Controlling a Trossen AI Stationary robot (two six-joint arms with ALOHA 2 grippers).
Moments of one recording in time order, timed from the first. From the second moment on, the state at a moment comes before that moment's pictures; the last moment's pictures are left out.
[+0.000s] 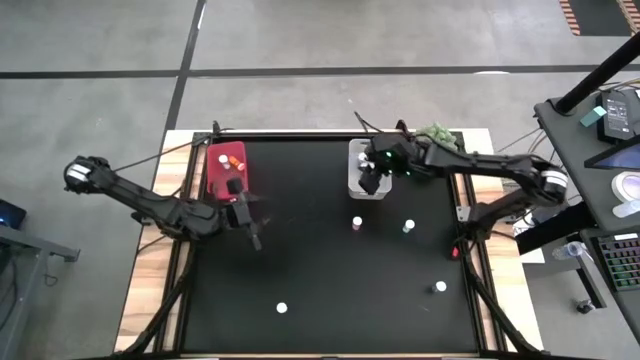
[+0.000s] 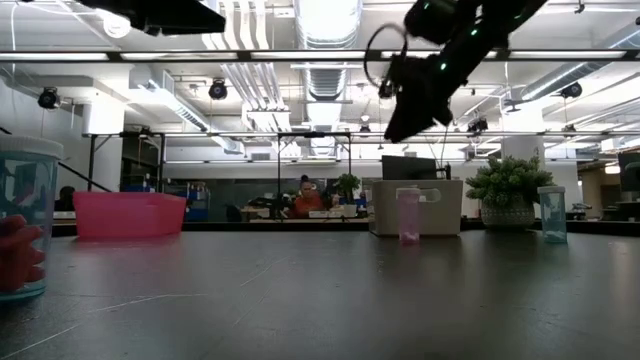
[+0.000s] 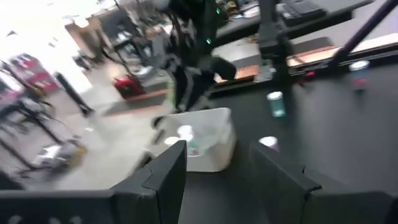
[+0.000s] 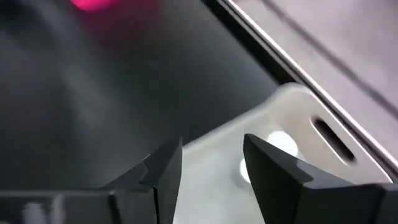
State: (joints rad) left arm -0.37 0.90 0.59 0.15 -0.75 0.21; right arm -0.36 1.37 0.95 -0.30 0.11 0.10
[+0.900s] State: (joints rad) left arm -0.55 1.61 1.48 -0.91 -0.11 -0.83; right arm -0.21 1.02 0.64 0.22 0.09 -0.09
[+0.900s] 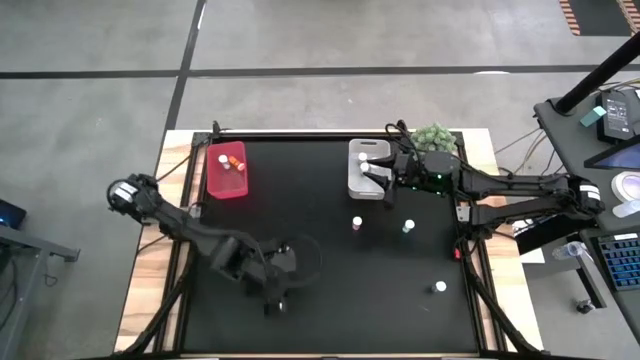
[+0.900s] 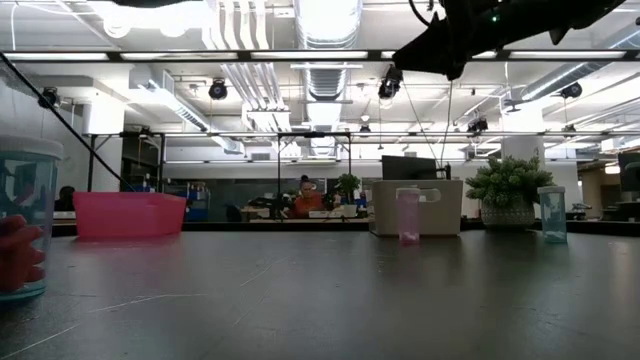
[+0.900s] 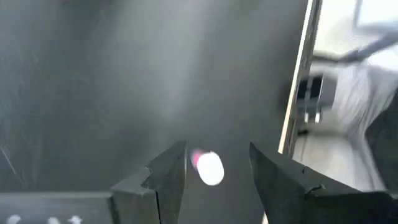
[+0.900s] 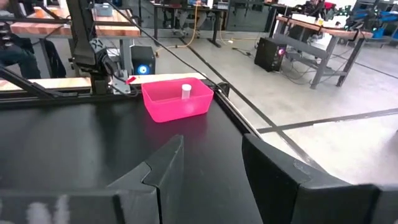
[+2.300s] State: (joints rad) left arm -0.74 1.56 1.30 -1.05 -0.48 -0.69; right arm 0.01 1.30 1.02 -0.71 -0.24 0.59
